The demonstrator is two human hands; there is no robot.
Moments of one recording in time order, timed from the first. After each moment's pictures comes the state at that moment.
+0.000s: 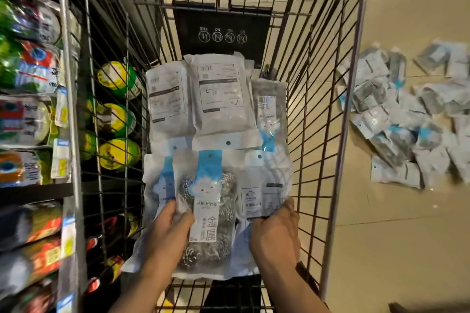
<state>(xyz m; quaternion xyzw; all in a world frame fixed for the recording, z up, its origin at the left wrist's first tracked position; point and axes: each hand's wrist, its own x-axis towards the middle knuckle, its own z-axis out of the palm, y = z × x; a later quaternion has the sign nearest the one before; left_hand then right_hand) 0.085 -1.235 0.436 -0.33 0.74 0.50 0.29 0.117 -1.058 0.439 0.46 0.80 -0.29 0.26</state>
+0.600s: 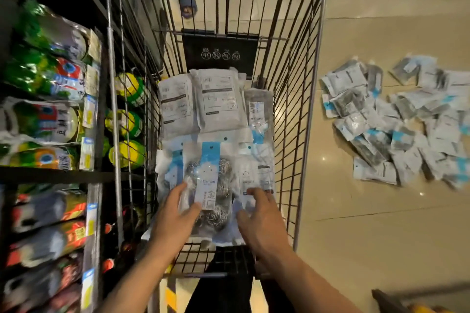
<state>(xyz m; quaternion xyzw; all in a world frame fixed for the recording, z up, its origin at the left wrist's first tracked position) 0.103 -1.242 0.508 -0.21 0.82 0.43 0.31 0.144 -1.057 0.519 0.27 0.85 -0.37 0.24</state>
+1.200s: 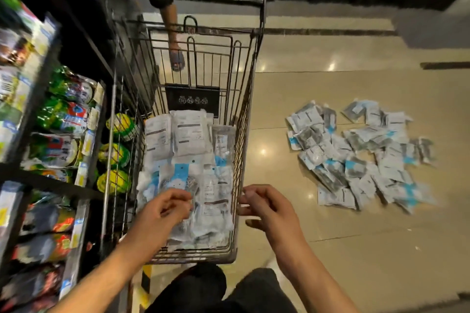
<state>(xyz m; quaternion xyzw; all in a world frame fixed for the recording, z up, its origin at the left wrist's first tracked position) 0.144 -1.180 0.689 -0.11 0.77 0.56 0.28 0.196 -0.951 0.728 0.31 0.65 -0.69 0.11</state>
